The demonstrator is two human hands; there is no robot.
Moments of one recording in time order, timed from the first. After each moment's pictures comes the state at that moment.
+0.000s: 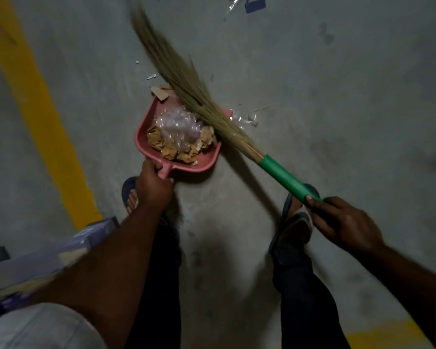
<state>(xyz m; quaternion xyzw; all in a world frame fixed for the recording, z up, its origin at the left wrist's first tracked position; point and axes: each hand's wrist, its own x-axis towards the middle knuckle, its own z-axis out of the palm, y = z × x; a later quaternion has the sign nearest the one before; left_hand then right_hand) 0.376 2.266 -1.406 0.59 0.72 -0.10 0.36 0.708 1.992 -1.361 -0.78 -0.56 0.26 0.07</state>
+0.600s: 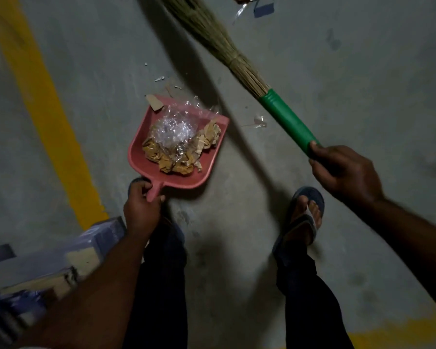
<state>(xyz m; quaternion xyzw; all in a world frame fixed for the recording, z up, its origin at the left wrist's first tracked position) 0.321 2.243 -1.391 0.55 0.75 -0.01 0.37 0.727 2.099 -1.354 -0.80 -0.52 0.22 0.21</state>
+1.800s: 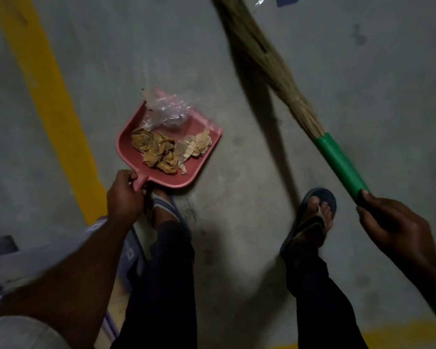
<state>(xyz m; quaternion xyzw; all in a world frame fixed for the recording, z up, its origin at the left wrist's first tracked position) 0.259 2.294 -1.415 0.61 0.72 -0.09 0.31 0.714 2.008 -1.332 -0.87 -0.42 0.24 0.11</state>
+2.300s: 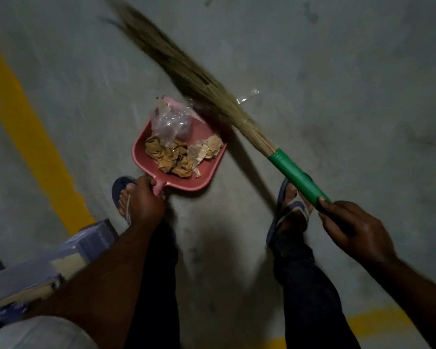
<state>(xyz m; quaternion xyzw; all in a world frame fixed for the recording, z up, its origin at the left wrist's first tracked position) 0.328 2.231 -1.448 0.65 0.69 -0.21 0.25 0.699 1.937 -1.351 -0.83 -0.49 0.25 0.12</state>
